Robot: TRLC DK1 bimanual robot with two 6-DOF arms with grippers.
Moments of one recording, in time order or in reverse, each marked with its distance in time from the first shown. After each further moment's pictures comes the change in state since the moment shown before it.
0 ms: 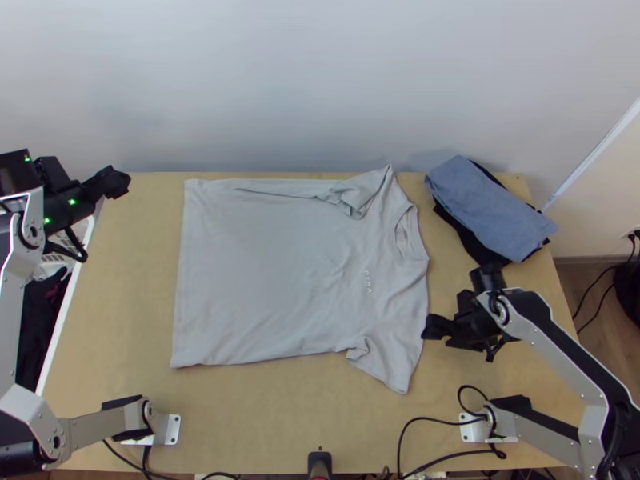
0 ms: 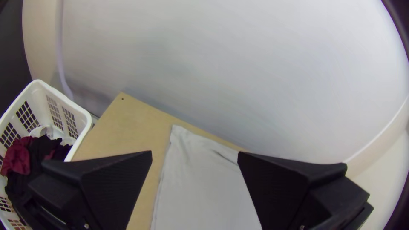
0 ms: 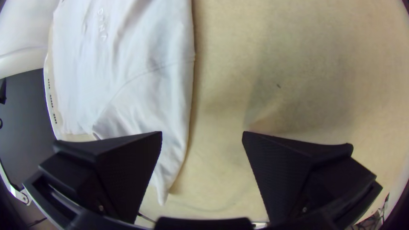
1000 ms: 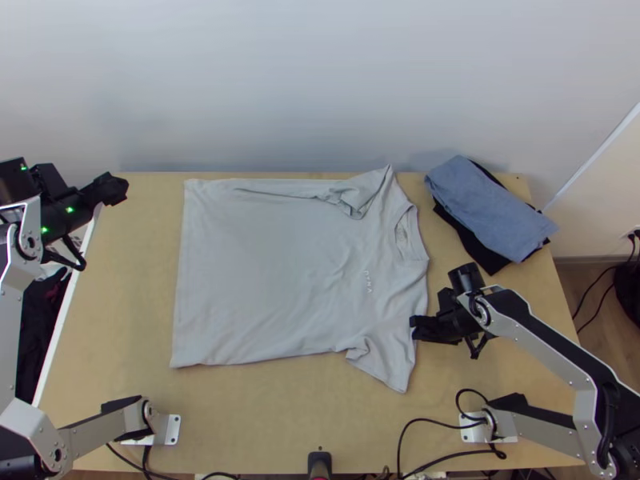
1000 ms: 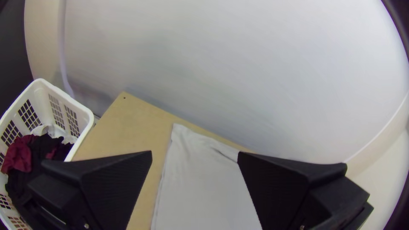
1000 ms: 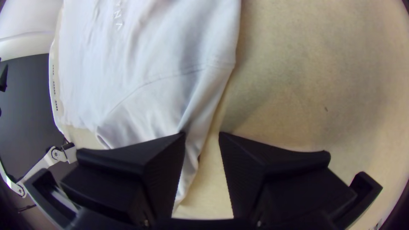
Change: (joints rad) left arm 0.006 -0.052 -0.040 -0.003 -0.001 0.000; right arm 0.131 0.083 -0.012 0.152 -0.025 0.053
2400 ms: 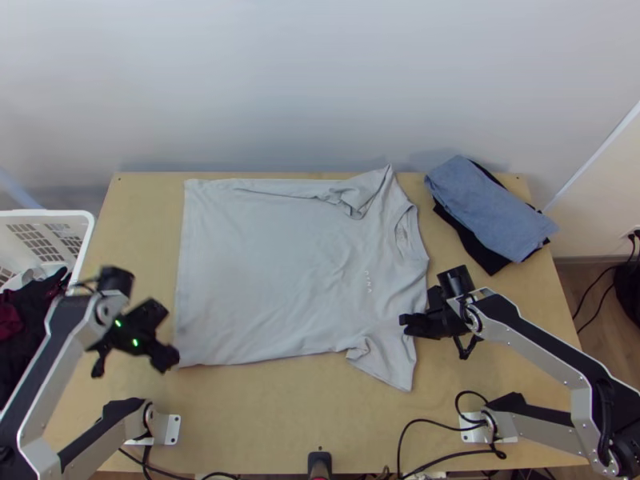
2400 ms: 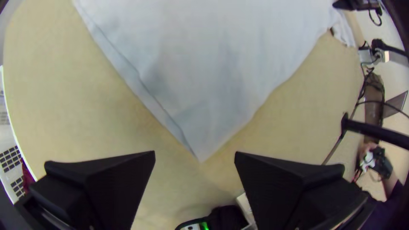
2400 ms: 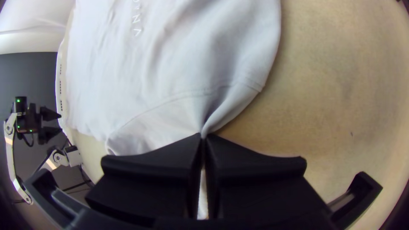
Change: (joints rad) left arm -0.176 -0.209 -0.733 -0.483 -0.108 0.955; right arm 0.075 0.016 -0.033 0.174 0.004 0.071
